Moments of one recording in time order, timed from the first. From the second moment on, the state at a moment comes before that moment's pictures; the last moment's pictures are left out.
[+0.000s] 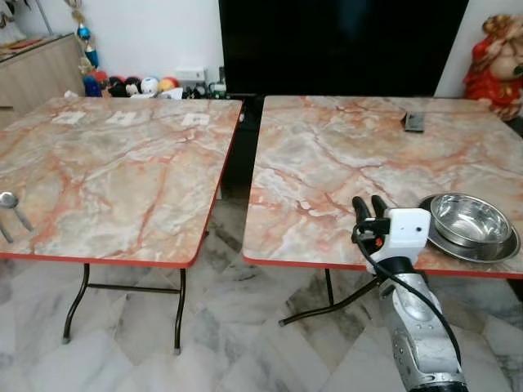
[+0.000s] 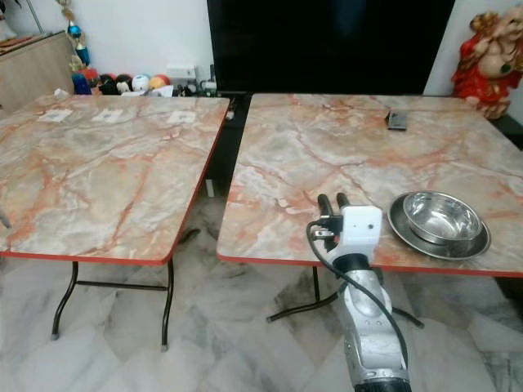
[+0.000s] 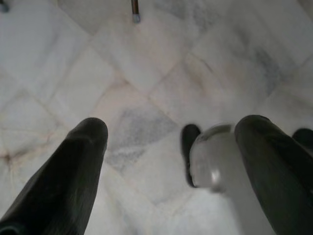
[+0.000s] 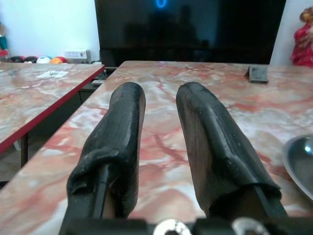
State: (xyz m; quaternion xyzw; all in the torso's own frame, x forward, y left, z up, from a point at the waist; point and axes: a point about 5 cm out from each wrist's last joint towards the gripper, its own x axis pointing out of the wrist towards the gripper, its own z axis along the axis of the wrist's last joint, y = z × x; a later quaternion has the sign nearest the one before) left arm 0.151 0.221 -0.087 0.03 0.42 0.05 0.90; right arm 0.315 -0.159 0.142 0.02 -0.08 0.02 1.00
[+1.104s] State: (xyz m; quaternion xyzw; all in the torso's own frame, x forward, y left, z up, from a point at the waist) left arm 0.159 0.233 -0.080 0.04 0.40 0.06 0.91; right arm 0.325 -0.133 0.149 0.04 -0.09 0.05 0.99
